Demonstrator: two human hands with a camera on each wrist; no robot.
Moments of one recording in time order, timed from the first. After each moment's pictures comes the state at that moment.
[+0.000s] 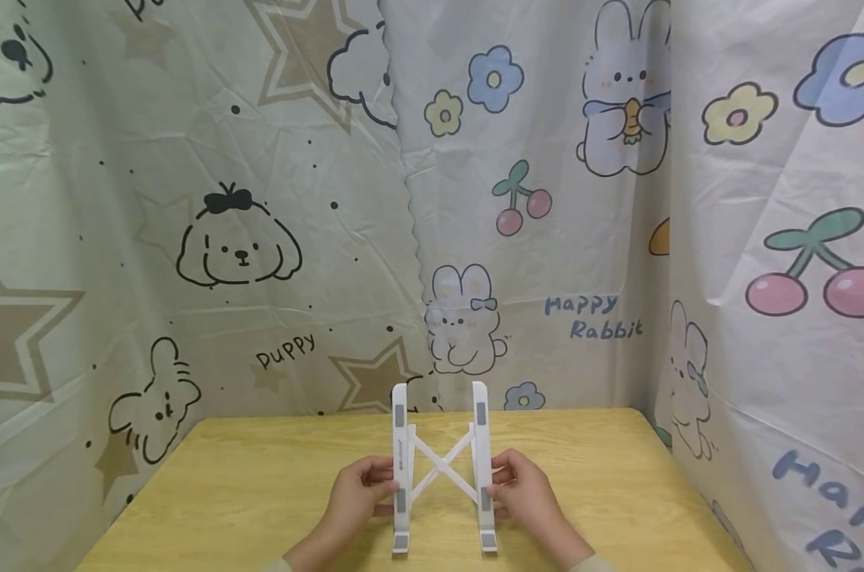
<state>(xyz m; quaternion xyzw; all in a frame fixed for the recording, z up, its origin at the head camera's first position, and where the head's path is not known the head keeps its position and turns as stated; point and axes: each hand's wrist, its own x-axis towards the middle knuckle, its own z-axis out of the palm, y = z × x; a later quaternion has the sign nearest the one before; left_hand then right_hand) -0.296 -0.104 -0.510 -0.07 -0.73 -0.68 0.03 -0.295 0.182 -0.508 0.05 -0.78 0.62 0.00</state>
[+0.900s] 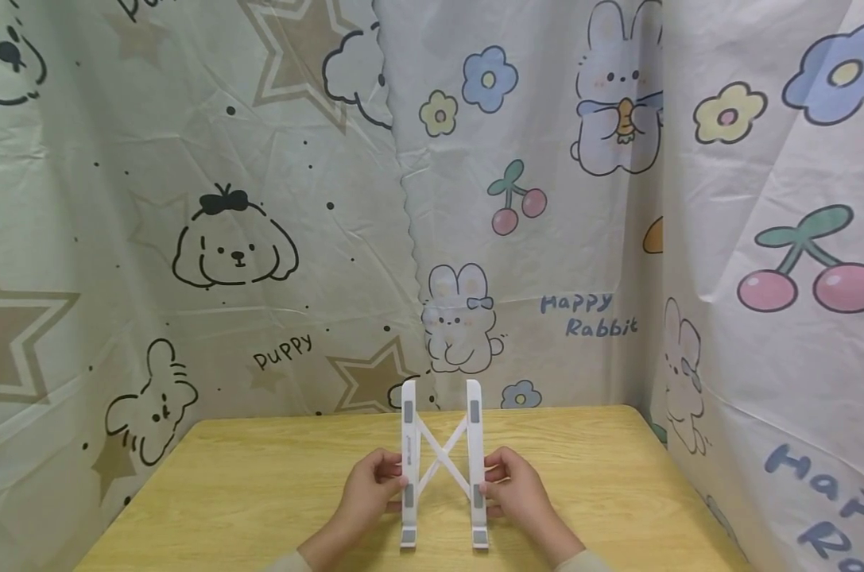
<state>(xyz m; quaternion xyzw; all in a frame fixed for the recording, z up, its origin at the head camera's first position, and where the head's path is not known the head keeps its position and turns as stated) -0.302 -0.083 -0.509 -0.07 -0.75 -0.66 0.04 -0.298 0.173 -0.510 0.02 -0.76 0.65 0.00</state>
